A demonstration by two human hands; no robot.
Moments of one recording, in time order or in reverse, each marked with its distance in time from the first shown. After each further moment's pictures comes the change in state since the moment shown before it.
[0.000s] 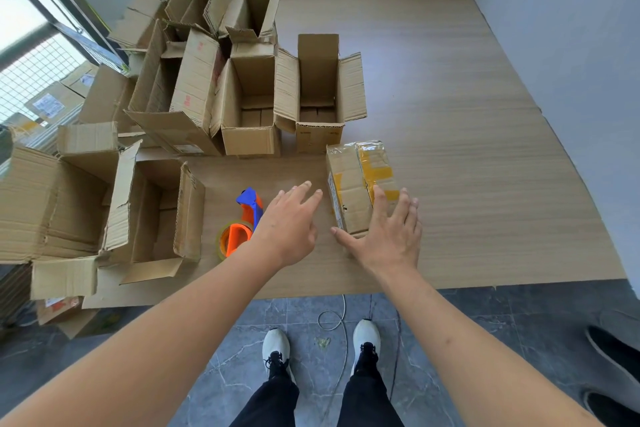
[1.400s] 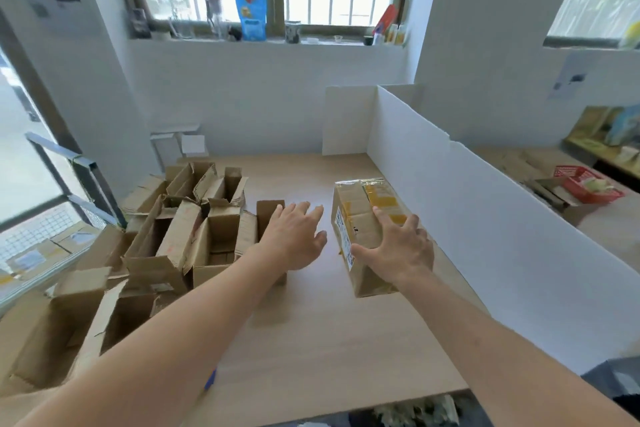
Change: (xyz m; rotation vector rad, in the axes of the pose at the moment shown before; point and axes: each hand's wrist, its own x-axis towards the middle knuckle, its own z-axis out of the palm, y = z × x) left_hand 0.022 0.161 -0.214 0.140 0.298 0.094; right_hand -0.026 0.065 -0.272 0.030 0.349 -0.006
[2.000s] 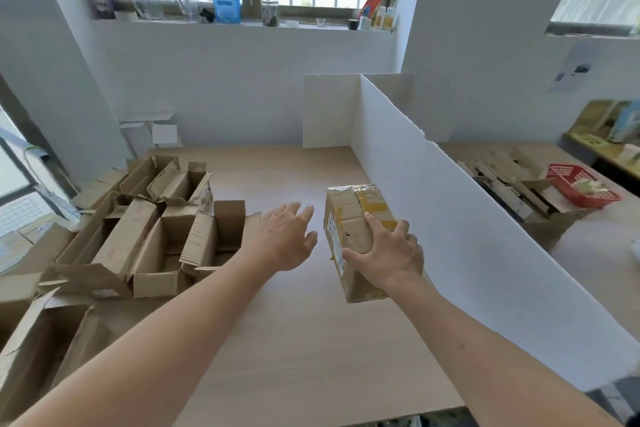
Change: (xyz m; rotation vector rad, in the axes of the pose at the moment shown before) left_hand 0.096 0.091 0.032 -0.013 -0.064 -0.075; right_hand 0.093 0.103 0.000 -0.016 -0.078 -0.029
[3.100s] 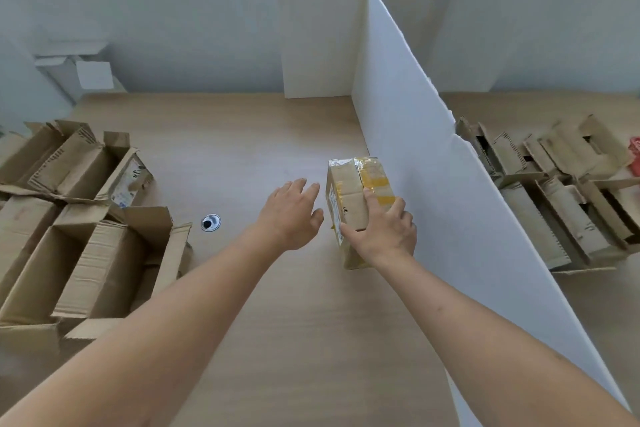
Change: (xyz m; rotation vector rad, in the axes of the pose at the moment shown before) left_hand 0.305 0.036 0.104 -0.069 -0.176 -0.082; right_hand 0.322 0.068 0.105 -0.048 -0.157 0.012
